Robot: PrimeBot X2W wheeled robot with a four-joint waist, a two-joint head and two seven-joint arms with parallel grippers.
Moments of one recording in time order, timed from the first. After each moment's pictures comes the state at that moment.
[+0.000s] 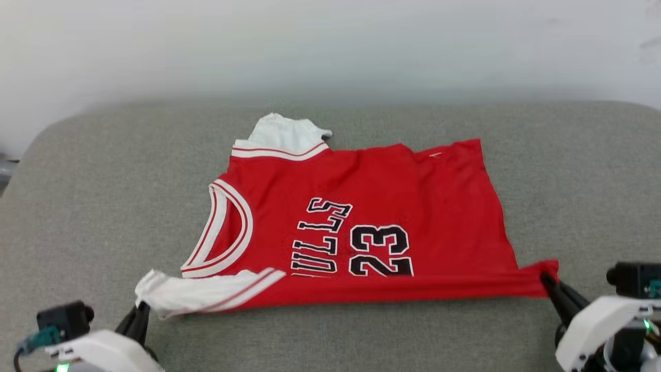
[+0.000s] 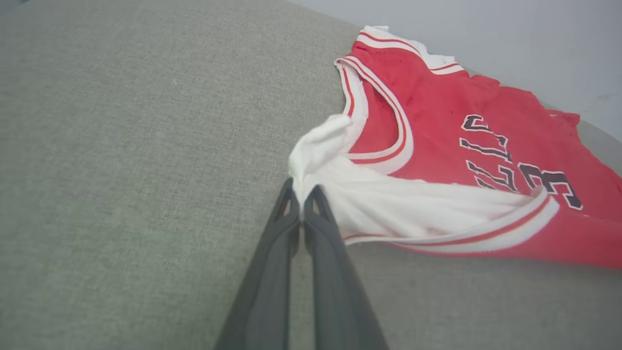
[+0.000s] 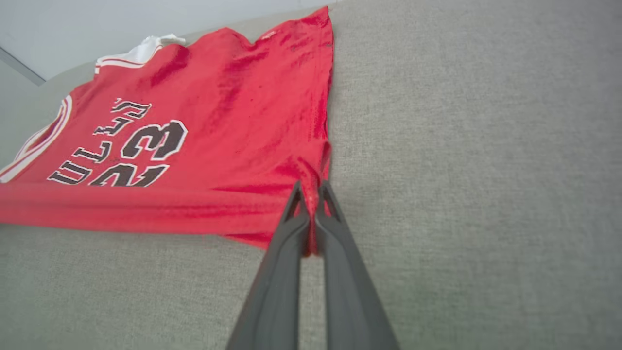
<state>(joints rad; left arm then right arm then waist) -0.10 0.63 -0.47 0.26 -1.06 0.19 -0.18 -0.10 -0.29 0.03 0.26 0.51 0.14 0.22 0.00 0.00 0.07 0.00</state>
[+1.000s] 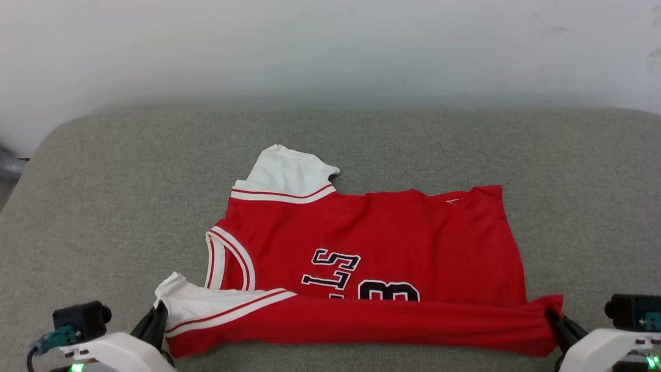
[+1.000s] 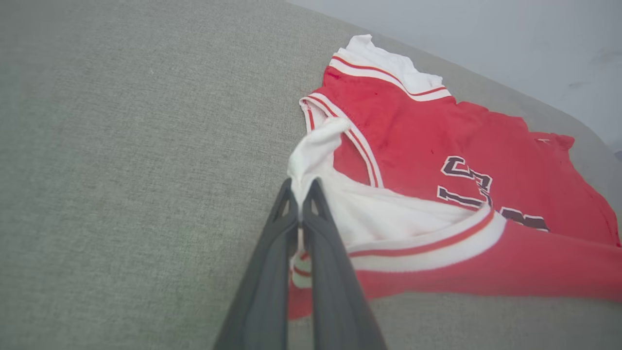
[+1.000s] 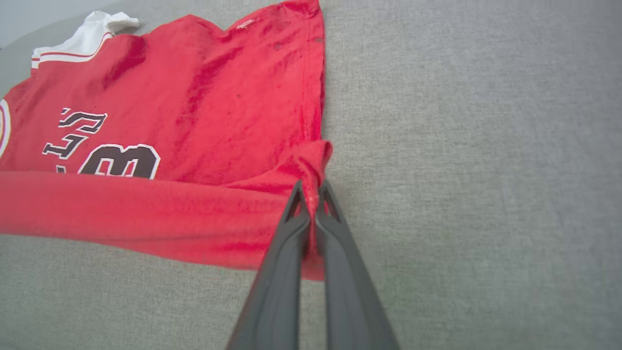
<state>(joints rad) 0.02 0.68 -0.49 0.02 -1.07 0.29 -0.12 0.14 -0.13 -0.13 -0.02 0.32 0.13 0.40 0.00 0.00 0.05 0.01</state>
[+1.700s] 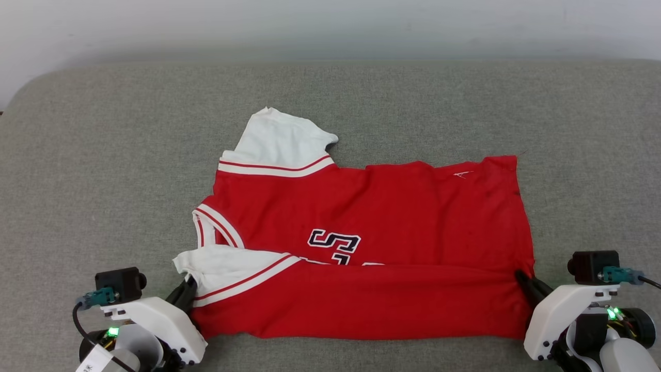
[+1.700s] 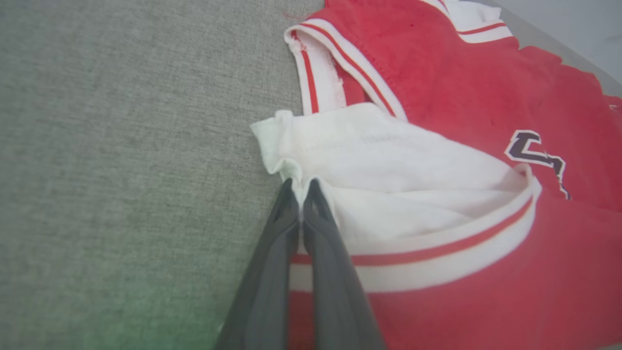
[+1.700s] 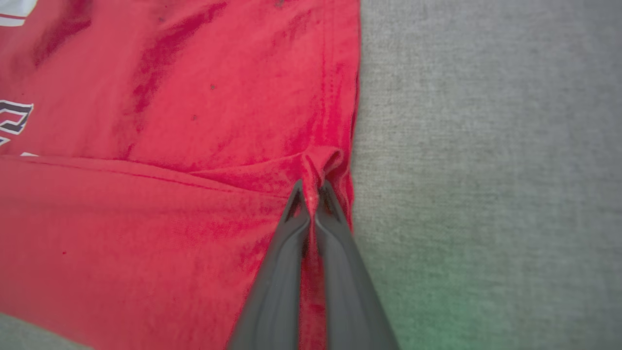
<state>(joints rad) -0.25 0.54 -0.59 0.37 -1.04 0.09 -0.06 -0.15 -0.18 0.01 0.33 0.33 0.13 0.27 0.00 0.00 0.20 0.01</state>
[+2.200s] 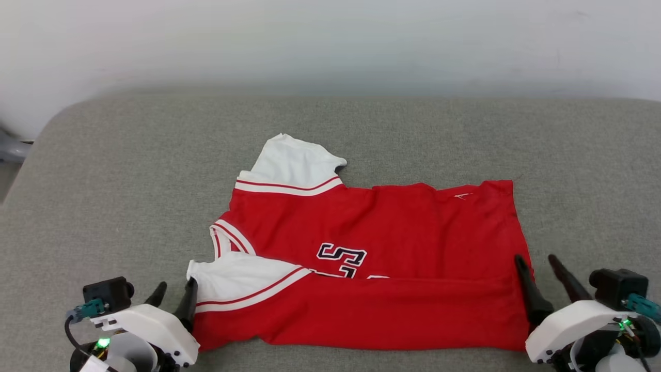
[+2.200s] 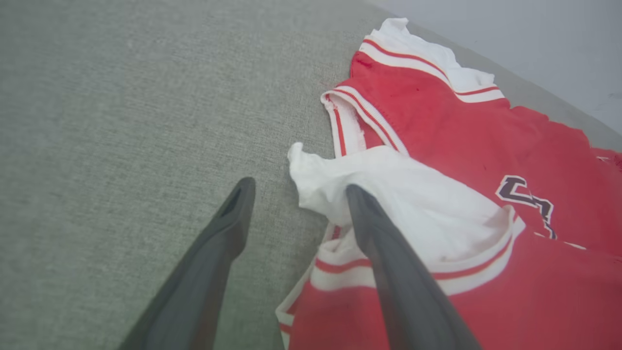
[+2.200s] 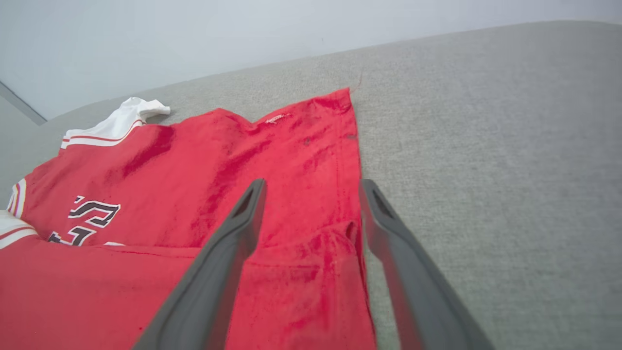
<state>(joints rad) -0.23 0.50 -0.56 0.43 -1.05 0.13 -0.17 -0.11 -0.15 0.00 0.35 0.35 0.13 -0.05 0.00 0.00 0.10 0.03</state>
